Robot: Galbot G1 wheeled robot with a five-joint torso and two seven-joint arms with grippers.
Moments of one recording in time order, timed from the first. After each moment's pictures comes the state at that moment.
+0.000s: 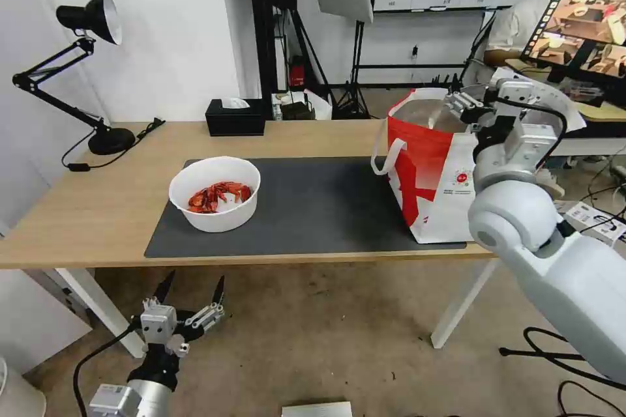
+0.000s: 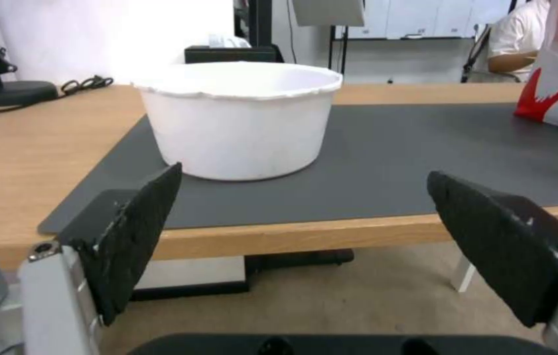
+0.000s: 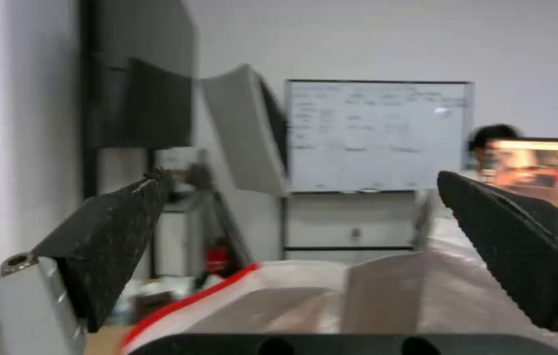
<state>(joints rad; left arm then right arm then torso) 1.90 -1.19 -0.57 -2.26 -0.29 -0.18 -0.10 -0.73 0.69 0.13 2.16 0.76 -0.13 0.70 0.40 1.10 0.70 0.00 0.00</state>
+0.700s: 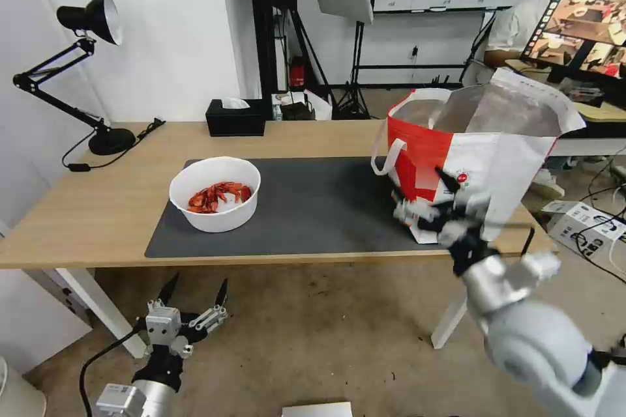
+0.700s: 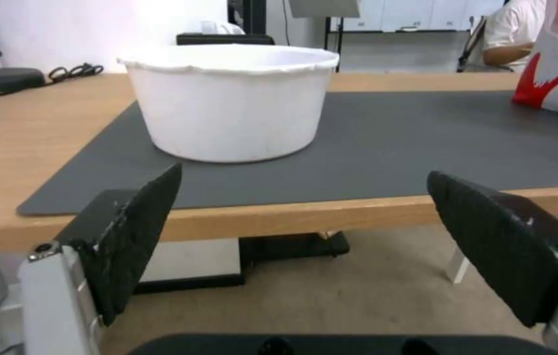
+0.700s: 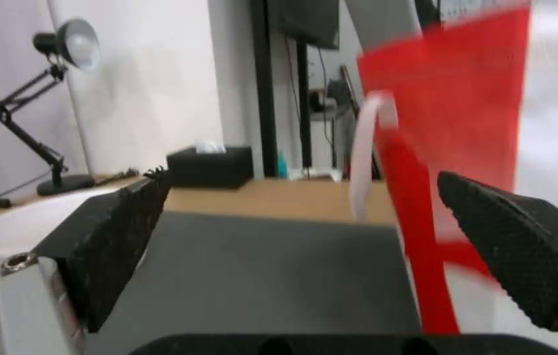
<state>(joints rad) 1.87 -1.18 -0.54 -2.21 -0.29 -0.19 -0.10 -1.47 0.80 0.36 2.31 0.64 0.08 0.25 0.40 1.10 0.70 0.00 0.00</state>
